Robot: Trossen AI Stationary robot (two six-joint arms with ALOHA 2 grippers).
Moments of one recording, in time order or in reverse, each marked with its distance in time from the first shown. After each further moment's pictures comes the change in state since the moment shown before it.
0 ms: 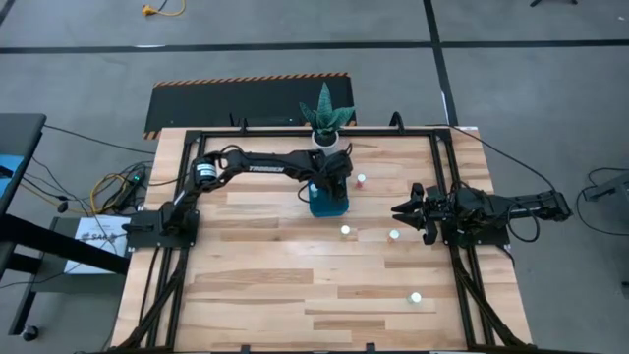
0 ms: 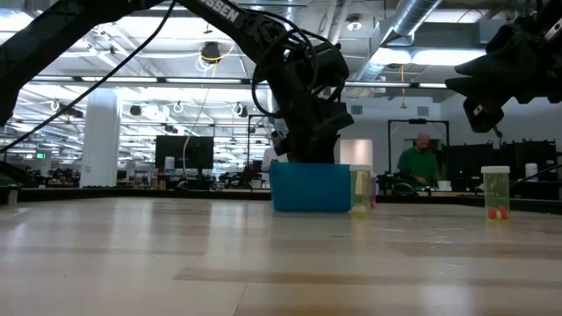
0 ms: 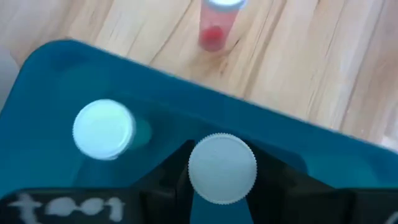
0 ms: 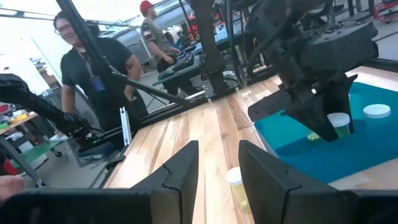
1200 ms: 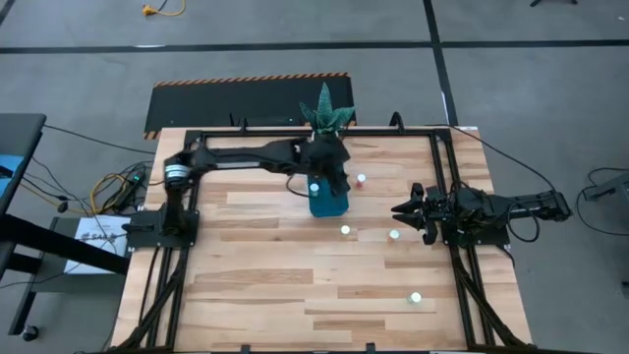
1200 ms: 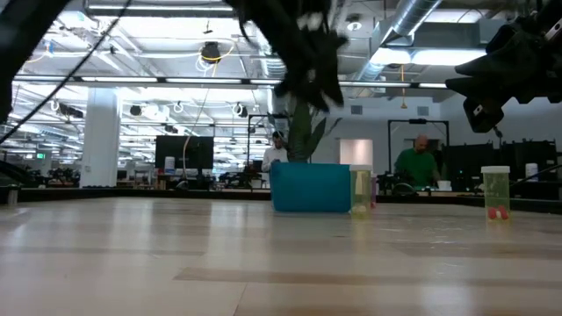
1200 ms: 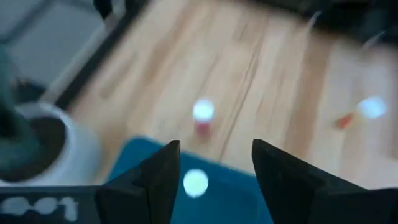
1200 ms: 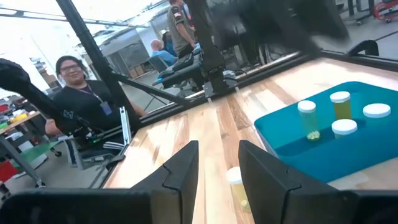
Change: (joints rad) left arm -0.046 -0.253 0.000 0.039 -0.106 0.012; right arm 0.000 0.000 0.000 -0.003 0.000 0.000
